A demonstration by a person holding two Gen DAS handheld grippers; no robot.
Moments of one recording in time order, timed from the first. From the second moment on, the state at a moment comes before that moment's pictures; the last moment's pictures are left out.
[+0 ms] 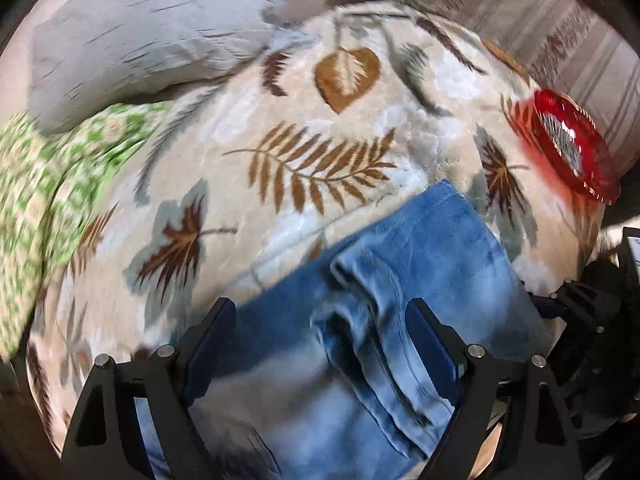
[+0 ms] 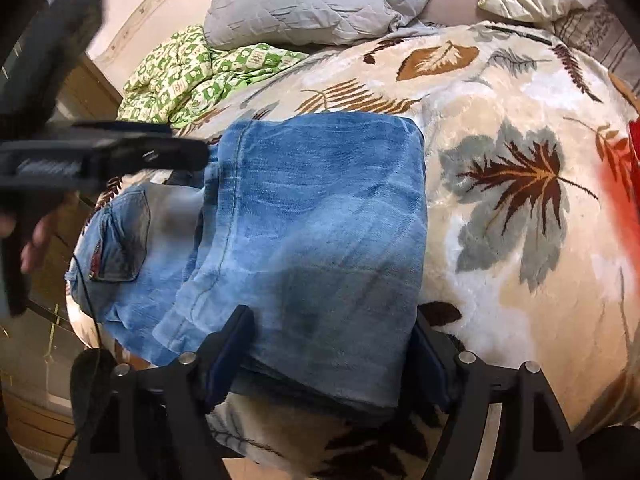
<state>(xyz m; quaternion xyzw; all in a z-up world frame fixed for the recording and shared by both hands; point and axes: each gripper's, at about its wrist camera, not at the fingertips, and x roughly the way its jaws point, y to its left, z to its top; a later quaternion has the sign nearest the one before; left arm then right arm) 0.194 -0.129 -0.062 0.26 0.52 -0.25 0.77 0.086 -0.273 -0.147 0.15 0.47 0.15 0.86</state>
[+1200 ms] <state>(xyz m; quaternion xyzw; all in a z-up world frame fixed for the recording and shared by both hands) 0.204 -0.293 -0.086 0.33 0.49 -0.53 0.62 0.064 -0.327 -0.125 0.18 0.40 0.10 0.89</state>
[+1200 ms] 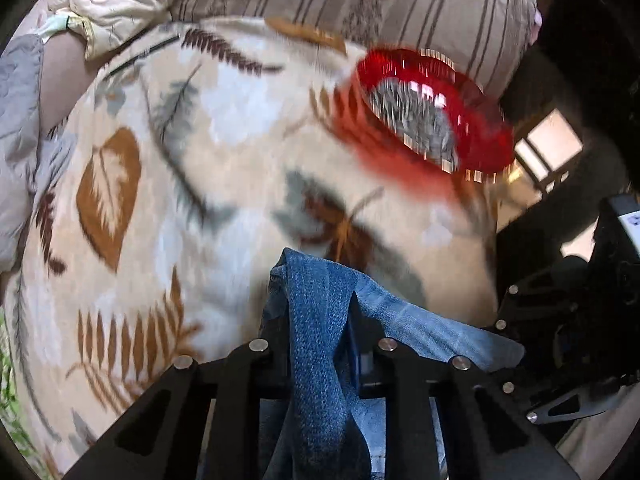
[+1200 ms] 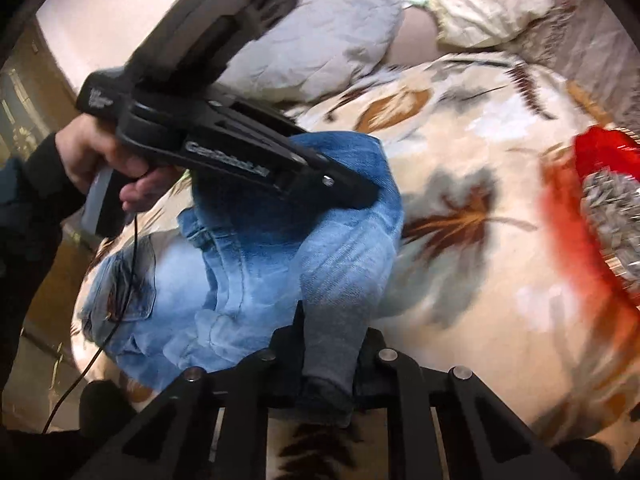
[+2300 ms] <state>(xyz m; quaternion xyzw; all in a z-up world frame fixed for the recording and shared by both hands) 0.225 -0.187 -0.141 0.27 0.56 -0.35 0.70 0.052 -0.208 -0.132 0.02 0.42 0.16 0.89</state>
